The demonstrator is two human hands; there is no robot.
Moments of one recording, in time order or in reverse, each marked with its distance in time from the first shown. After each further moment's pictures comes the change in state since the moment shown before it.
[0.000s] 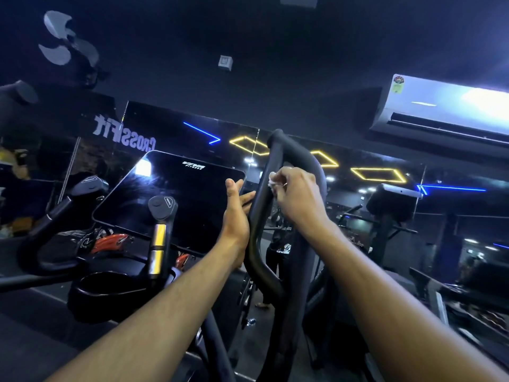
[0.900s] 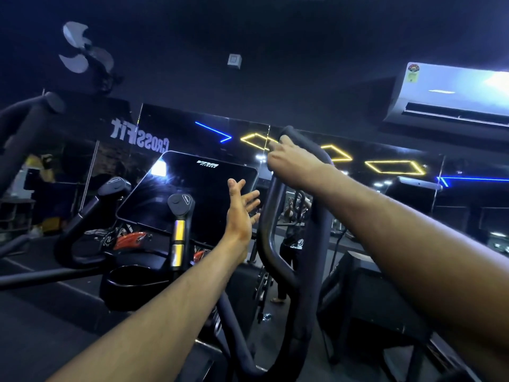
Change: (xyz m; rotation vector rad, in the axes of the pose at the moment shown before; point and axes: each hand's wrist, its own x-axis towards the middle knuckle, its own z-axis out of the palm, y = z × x) left_hand 0.000 0.000 -0.020 0.003 0.023 -0.015; right_hand 0.062 -0.034 -0.018 -0.903 -0.409 -0.612
